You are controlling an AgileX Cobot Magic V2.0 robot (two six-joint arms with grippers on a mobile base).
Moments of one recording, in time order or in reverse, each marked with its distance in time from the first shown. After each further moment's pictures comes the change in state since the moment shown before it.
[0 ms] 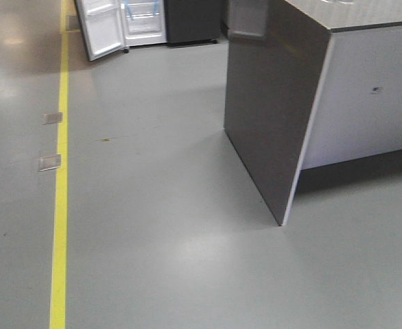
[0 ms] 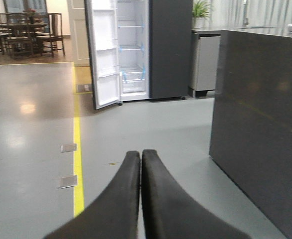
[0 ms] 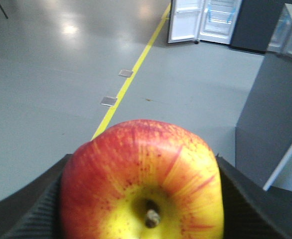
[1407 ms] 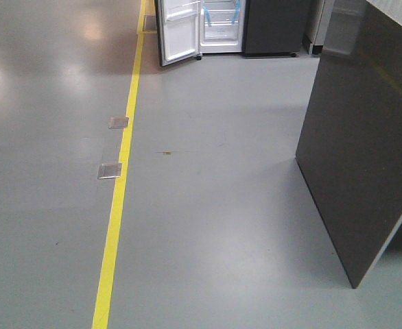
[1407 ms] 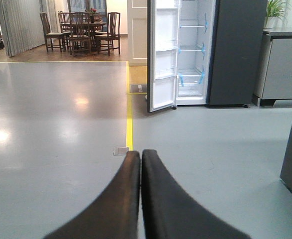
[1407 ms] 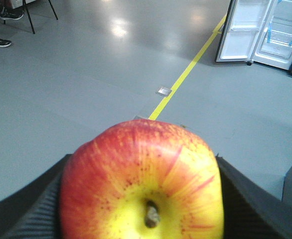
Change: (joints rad) left arm 0.000 0.000 0.000 0.000 0.000 0.000; right arm 0.000 0.000 0.000 0.000 0.000 0.000
